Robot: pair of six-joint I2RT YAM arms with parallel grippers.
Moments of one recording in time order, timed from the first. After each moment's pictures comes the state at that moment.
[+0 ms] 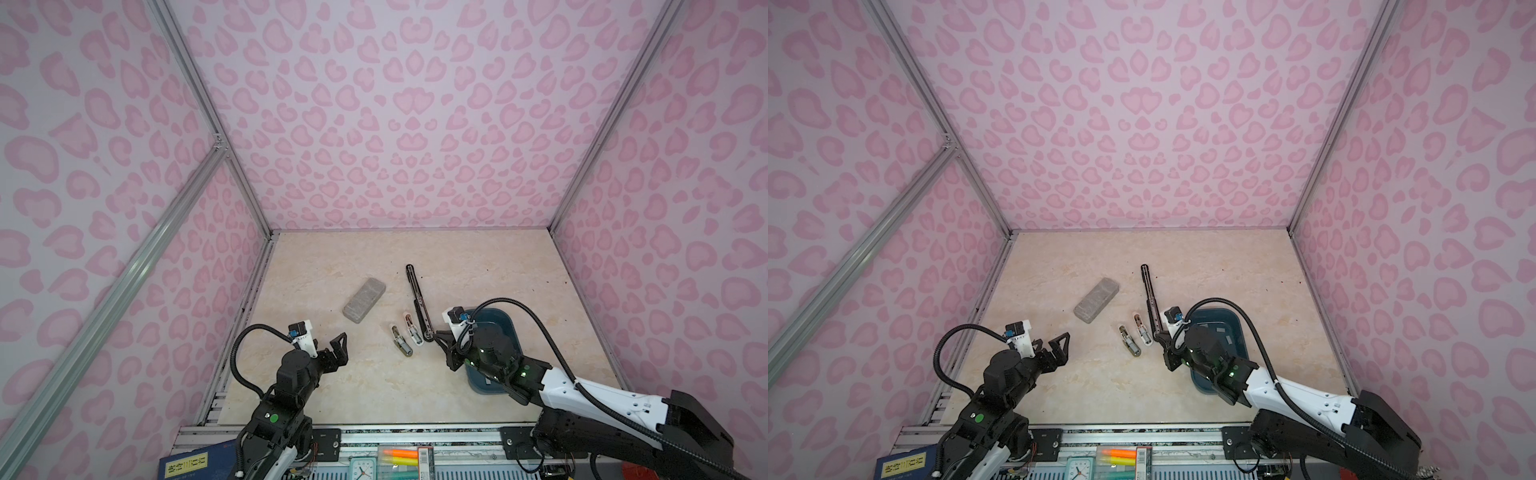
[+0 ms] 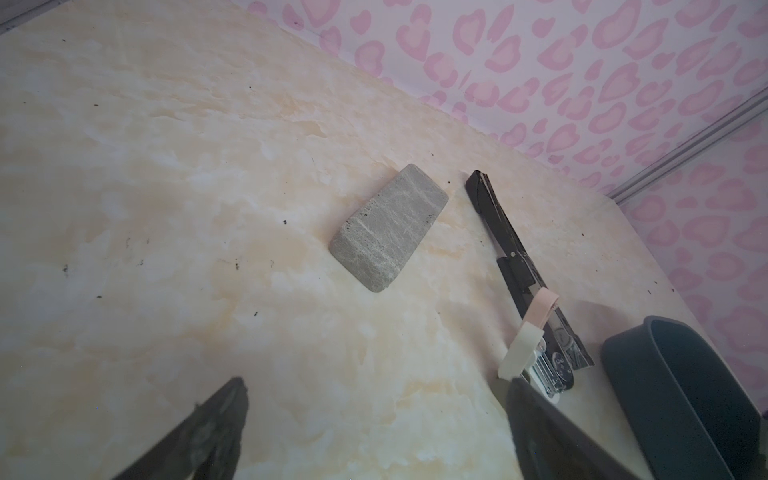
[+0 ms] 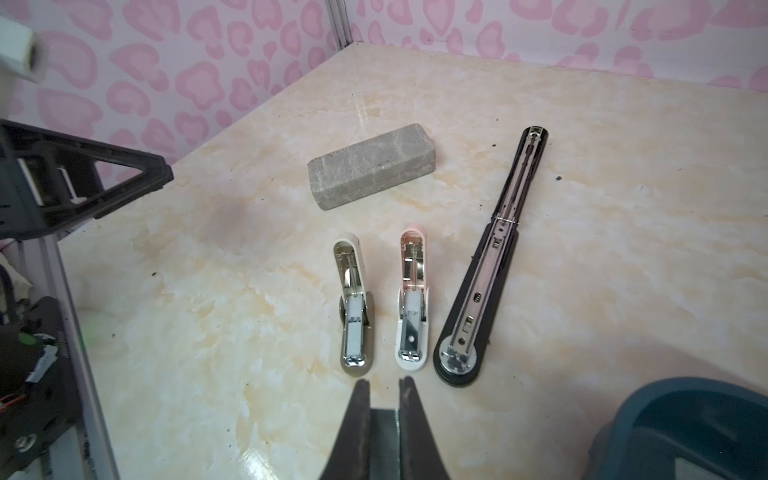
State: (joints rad) left arm -0.35 0.25 0.18 -0.33 -0.07 -0.53; right arm 0.89 1.10 0.44 0.20 0.07 0.24
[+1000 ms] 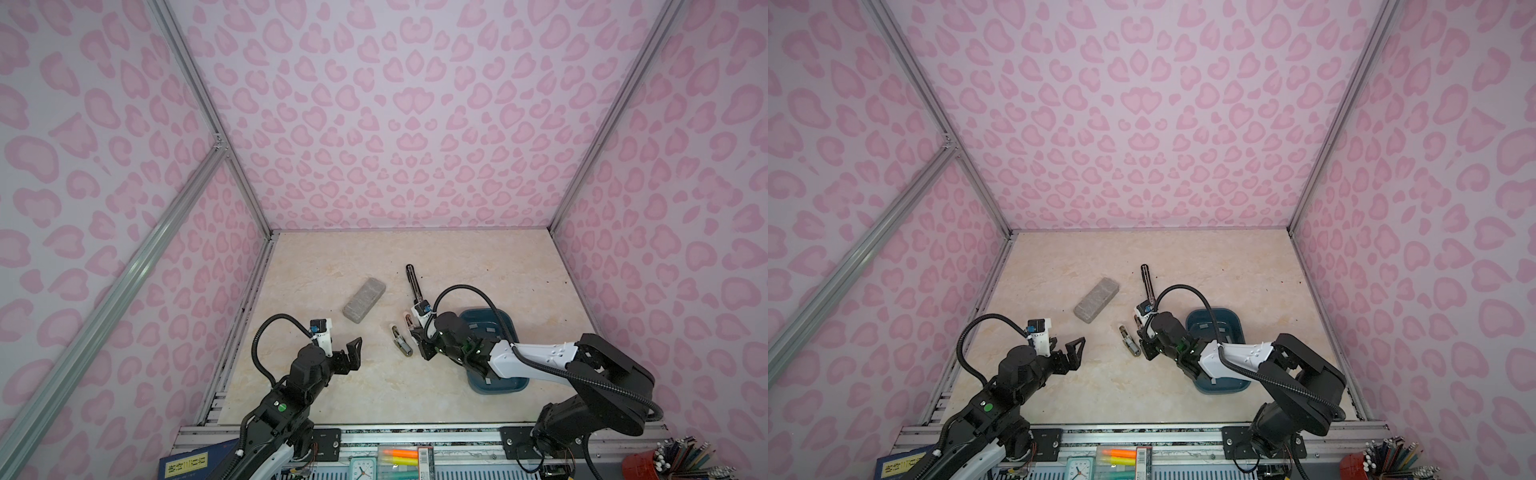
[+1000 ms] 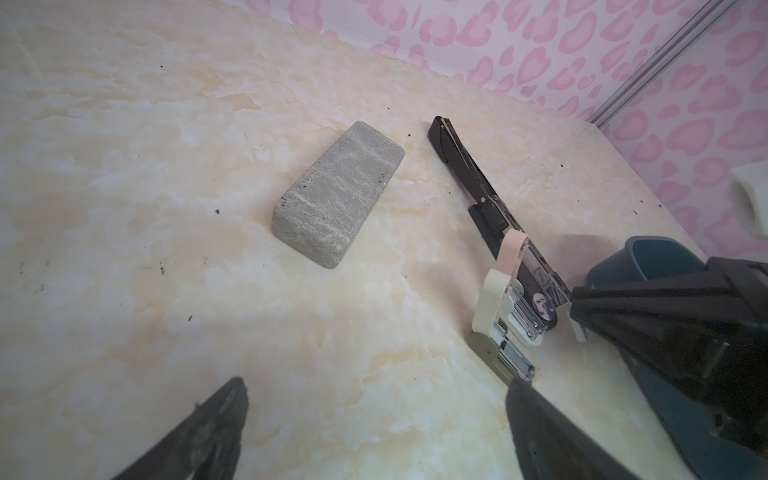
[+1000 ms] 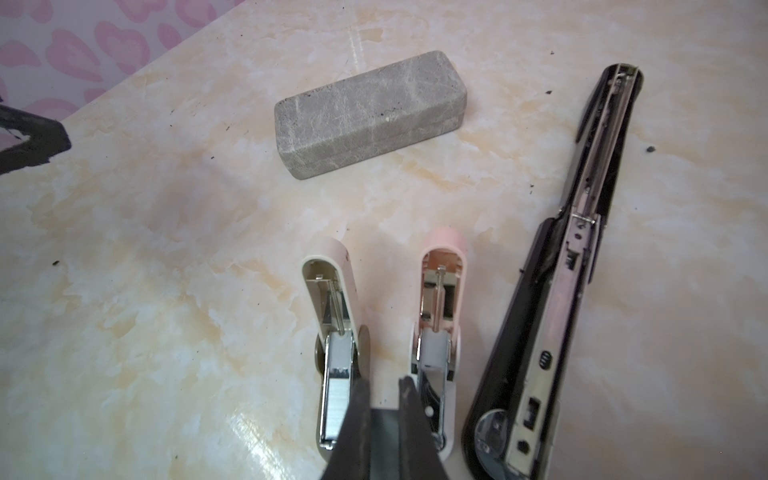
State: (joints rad) left arm -0.53 0.42 0.20 -0.25 -0.15 -0.47; right arm 0.89 1.55 0.64 0.30 0.05 0.22
